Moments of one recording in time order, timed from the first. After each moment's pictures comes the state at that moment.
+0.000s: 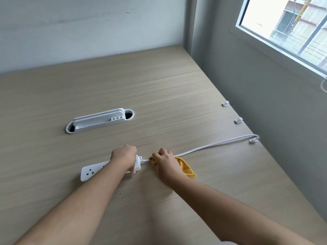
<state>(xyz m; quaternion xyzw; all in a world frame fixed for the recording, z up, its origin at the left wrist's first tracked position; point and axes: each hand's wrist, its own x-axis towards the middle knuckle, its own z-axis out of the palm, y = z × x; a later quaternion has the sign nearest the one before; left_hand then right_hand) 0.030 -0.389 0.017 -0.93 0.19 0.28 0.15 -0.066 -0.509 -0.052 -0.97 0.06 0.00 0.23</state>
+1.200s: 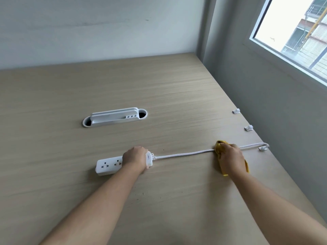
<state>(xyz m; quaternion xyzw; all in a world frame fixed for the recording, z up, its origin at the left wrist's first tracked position) 0.017 -0.366 -0.009 -0.97 0.18 0.17 0.03 -0.110 -0.650 -0.040 -0.90 0.37 -0.08 0.23</state>
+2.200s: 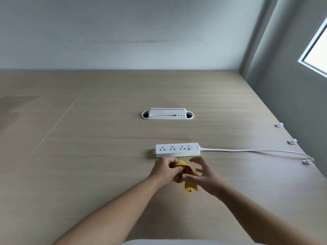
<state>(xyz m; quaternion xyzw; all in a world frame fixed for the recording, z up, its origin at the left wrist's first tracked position) -0.097 -0.234 0.024 -0.85 0.10 0.18 -0.48 -0.146 -0.404 0.012 -0.81 0.10 0.12 0.57</state>
